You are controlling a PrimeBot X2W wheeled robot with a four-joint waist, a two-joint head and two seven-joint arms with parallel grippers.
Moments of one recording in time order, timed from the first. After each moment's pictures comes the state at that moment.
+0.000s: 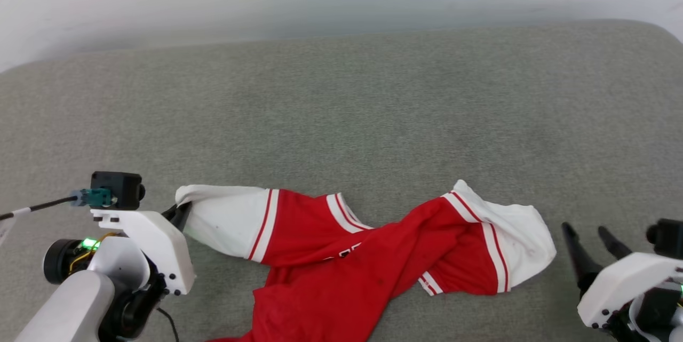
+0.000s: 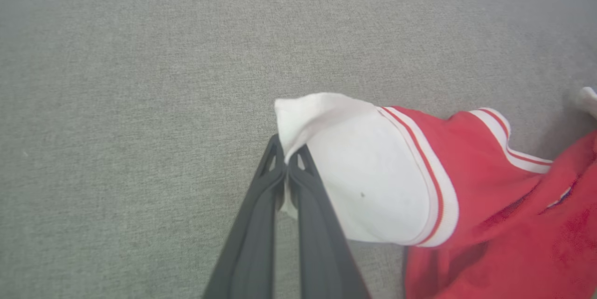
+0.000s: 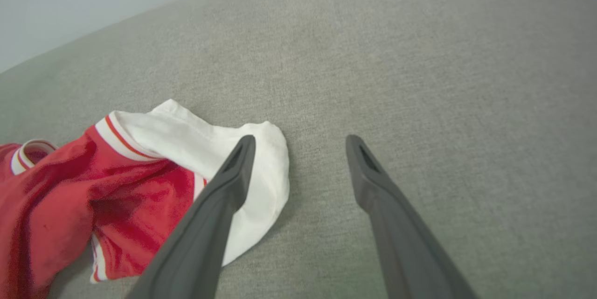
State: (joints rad) left arm -0.28 0.60 -0.43 0.10 -0.81 0.16 0.30; right arm -0.03 -0.11 -0.16 0.06 0.33 0.13 0.31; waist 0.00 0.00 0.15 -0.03
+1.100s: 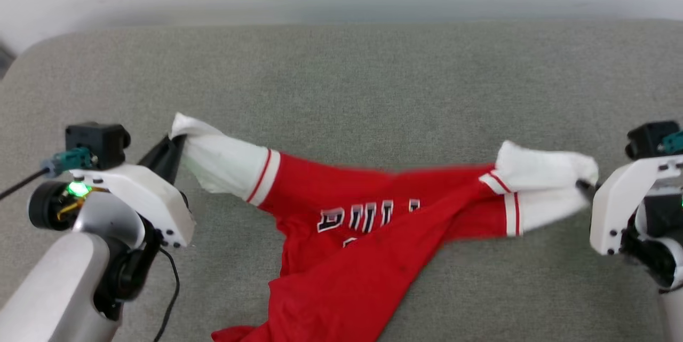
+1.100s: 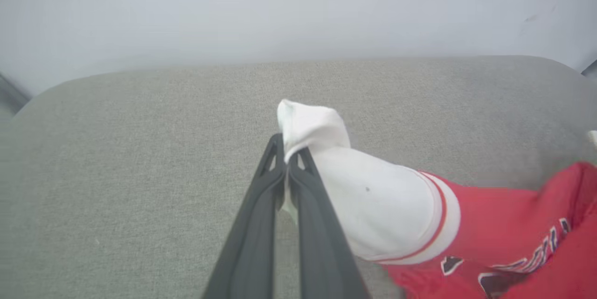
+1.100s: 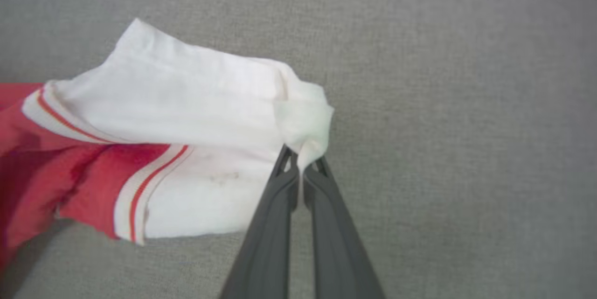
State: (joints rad) left arm -0.37 0.59 -0.40 0.00 -0.74 0.19 0.18; right arm -0.34 -0.29 -0.01 0.19 0.34 0.13 0.75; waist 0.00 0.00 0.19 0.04
